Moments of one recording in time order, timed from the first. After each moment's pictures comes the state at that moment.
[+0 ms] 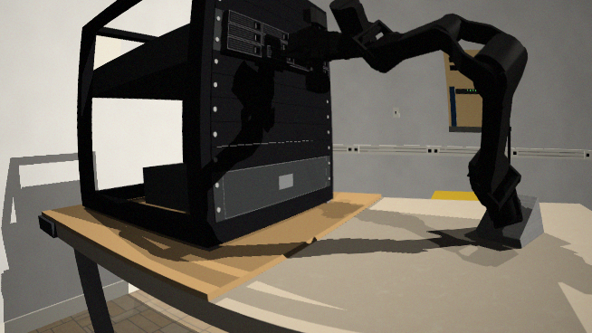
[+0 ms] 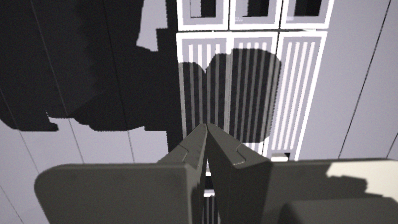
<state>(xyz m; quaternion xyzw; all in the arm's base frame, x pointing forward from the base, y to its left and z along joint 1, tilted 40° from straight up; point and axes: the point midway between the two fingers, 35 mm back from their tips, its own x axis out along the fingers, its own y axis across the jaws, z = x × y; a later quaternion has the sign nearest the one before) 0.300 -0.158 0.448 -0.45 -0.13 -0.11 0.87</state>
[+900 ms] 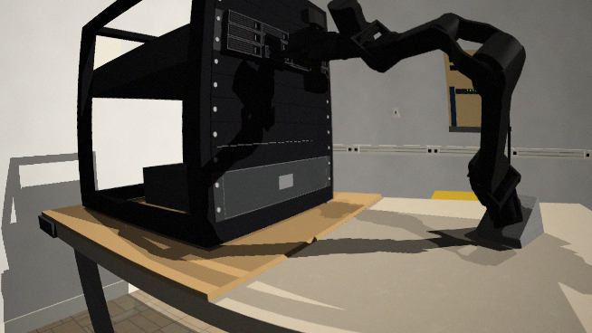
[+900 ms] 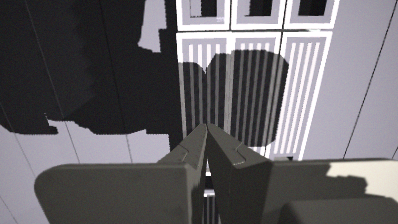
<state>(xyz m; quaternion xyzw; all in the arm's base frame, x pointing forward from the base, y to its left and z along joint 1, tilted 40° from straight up) 0.304 -0.158 0.450 -0.45 -0.13 -0.11 0.87</state>
